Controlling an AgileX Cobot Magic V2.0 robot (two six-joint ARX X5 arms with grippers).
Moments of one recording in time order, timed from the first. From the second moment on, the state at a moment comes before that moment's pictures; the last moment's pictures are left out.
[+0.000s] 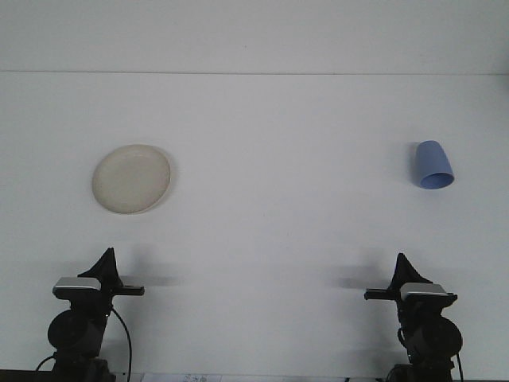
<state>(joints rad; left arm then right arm) -0.10 0.00 0.03 0.00 -0.12 0.02 -0.03 0.00 0.01 -0.11 -0.05 0.11</state>
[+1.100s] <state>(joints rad) -0.10 0.00 0.03 0.00 -0.12 0.02 -0.03 0.00 0.01 -0.11 -0.09 0.21</state>
